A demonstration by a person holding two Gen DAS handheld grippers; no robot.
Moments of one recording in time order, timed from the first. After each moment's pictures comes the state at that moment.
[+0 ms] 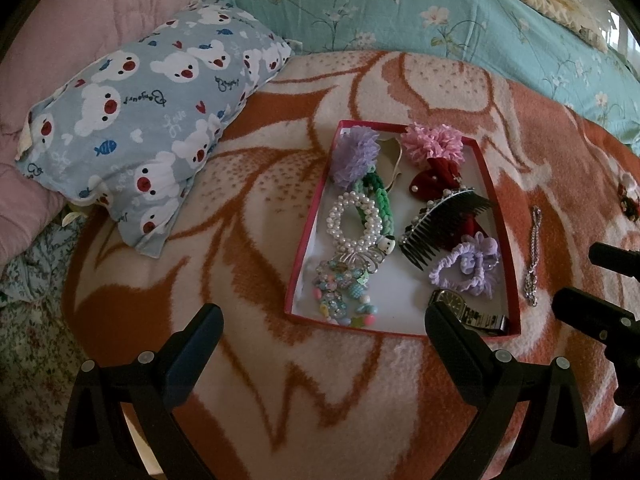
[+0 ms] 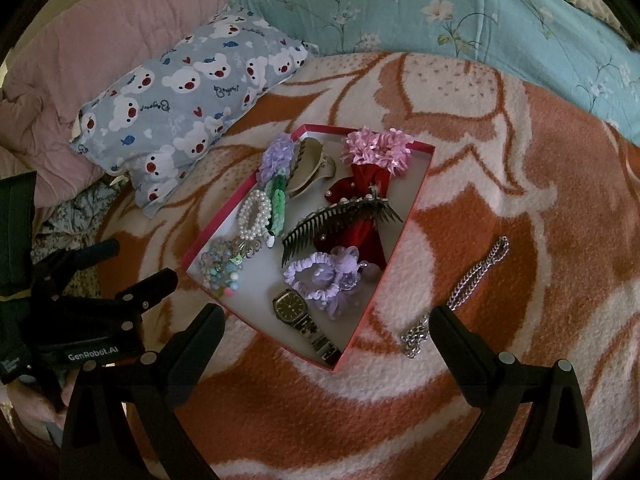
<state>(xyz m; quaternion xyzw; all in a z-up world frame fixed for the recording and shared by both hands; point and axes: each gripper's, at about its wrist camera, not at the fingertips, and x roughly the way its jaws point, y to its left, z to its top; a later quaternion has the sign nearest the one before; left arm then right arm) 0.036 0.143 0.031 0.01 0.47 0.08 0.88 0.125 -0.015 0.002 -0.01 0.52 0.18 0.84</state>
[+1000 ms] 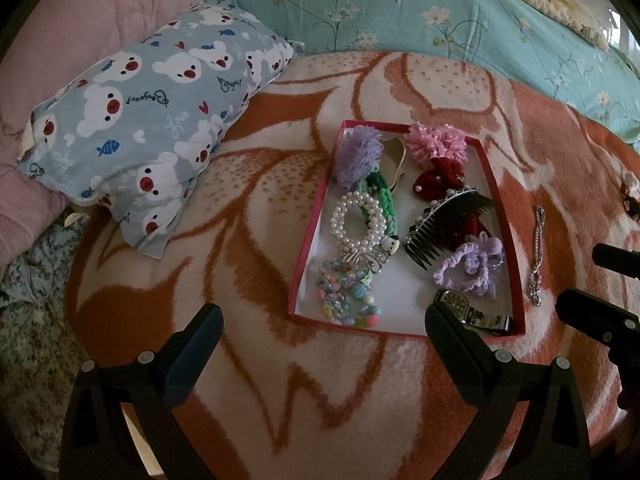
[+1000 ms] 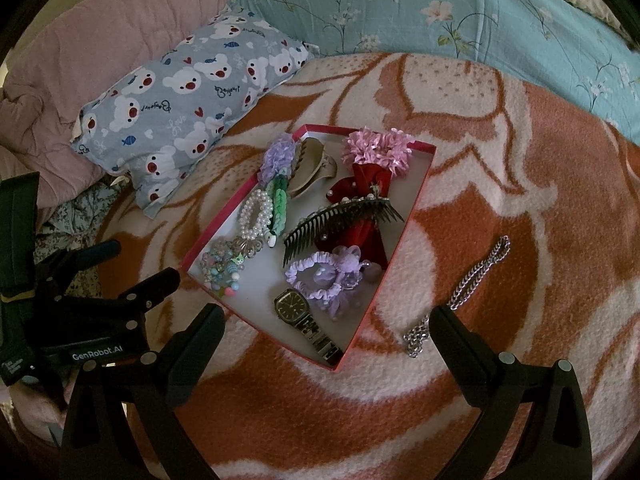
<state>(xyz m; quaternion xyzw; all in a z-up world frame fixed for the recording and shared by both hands) 0.036 0.142 0.029 0.01 0.46 0.09 0.88 0.124 -0.014 0.001 -0.01 0.52 0.18 0.84</state>
